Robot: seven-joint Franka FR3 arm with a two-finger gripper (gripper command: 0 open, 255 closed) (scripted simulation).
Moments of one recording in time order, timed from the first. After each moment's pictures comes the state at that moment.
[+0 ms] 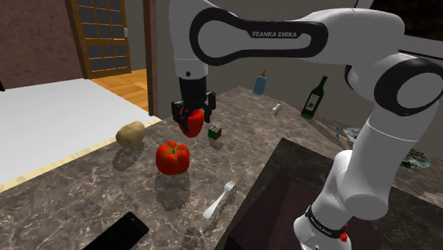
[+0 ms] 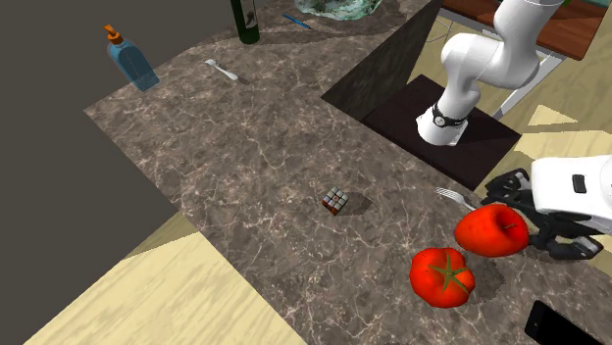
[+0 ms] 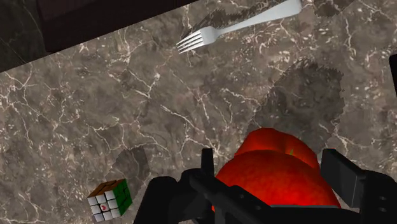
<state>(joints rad) 0.28 0.07 0.24 -1.65 -0.04 1.55 0.67</state>
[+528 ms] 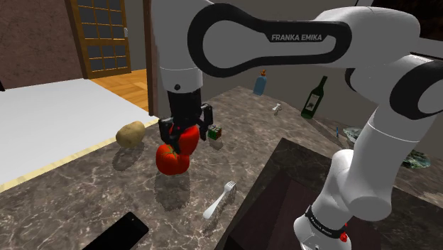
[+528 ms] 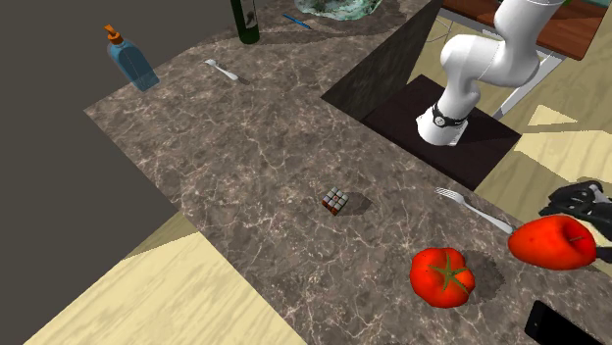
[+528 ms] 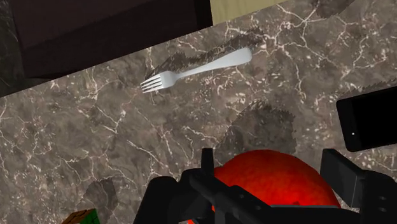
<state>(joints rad) 0.37 0.06 0.32 -1.67 -0.01 1.55 0.85</state>
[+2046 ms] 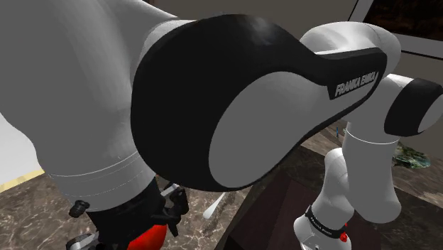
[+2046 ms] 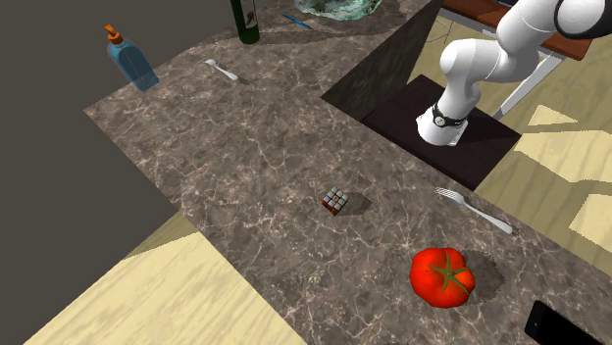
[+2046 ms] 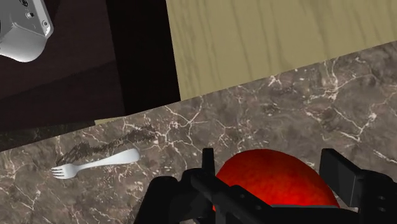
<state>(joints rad) 0.68 0.35 0.50 -1.37 -0.08 1.53 1.32</state>
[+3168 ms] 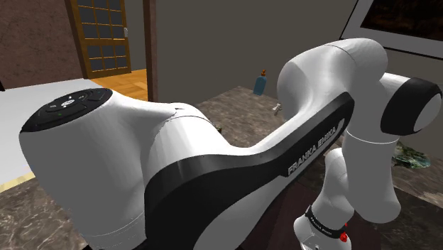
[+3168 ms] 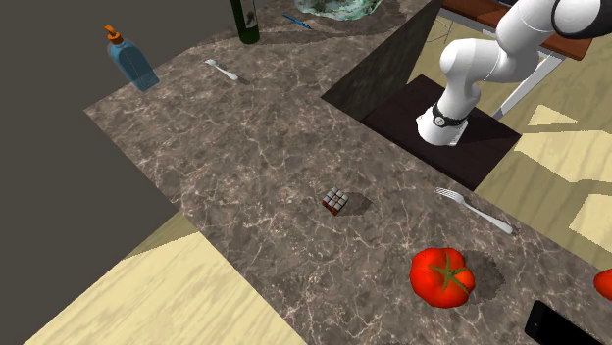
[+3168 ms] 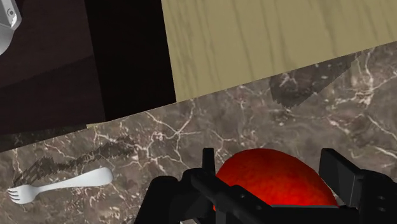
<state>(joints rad) 0.67 0.36 0.49 -1.60 -0.08 1.75 1.31</state>
